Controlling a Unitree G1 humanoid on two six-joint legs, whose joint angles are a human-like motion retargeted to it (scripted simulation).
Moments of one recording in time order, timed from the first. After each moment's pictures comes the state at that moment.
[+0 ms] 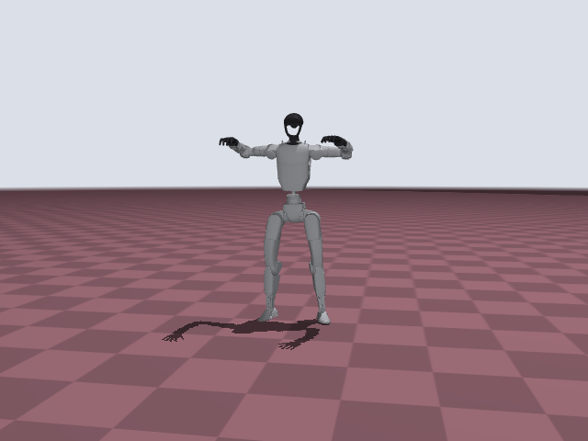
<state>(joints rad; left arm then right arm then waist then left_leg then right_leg) 0.51 1.51 0.78 -0.18 -0.07 -0.37 0.02 0.63 -1.46 -0.89 -0.09 0.03 -0.22 0.11 0.04 -0.06 0.03 0.07 0.12 0.37 0.02 -0.17 -0.21 0.01 -0.21 -0.27 0.07 -0.03 0.26</state>
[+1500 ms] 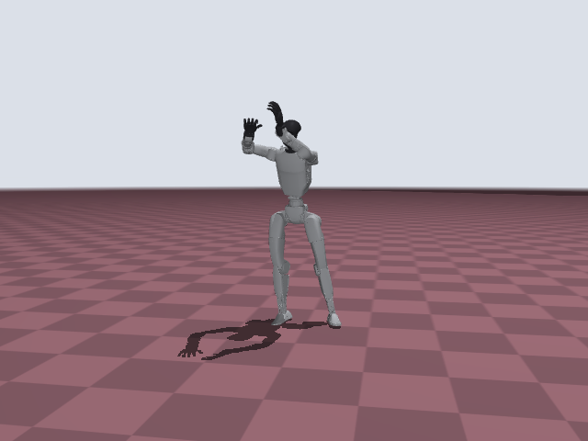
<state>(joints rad) -2.03 0.60 -0.77 0.68 -0.58 -0.24 0.63 -1.96 -0.94 1.12 0.47 0.03 -0.02 -0.46 -0.08 -0.08 0.22 -0.04 0.29 0.50 -0.09 0.01 -0.26 -0.22 0.02 -0.23 0.04 0.12 0.26</state>
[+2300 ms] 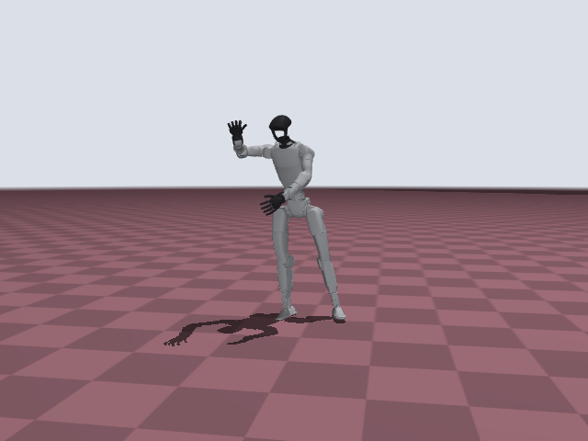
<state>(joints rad) -0.93 0.39 -0.70 0.88 -0.61 -0.21 0.40 -1.82 -0.93 0.94 0.39 0.08 -0.06 -0.55 -0.13 -0.03 0.31 -0.04 0.28 0.55 -0.09 0.03 -0.26 -0.23 0.03 -0.19 -0.02 0.13 0.26</state>
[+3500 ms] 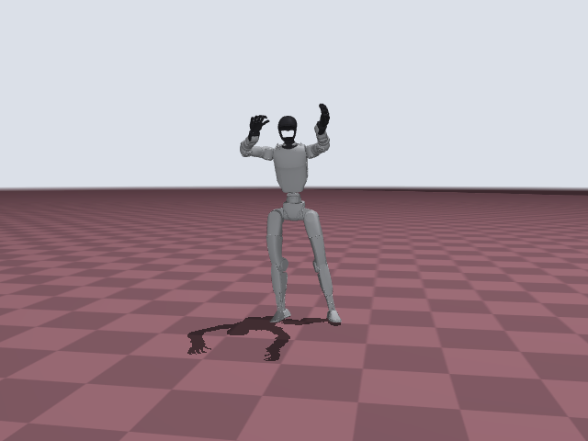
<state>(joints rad) -1.91 0.91 -0.85 0.98 -0.90 -0.17 0.49 -1.84 -1.06 1.05 0.38 0.09 -0.04 -0.53 0.11 0.02 0.23 -0.10 0.28 0.34 -0.09 0.05 -0.26 -0.18 -0.01 -0.36 0.04 0.06 0.26</state>
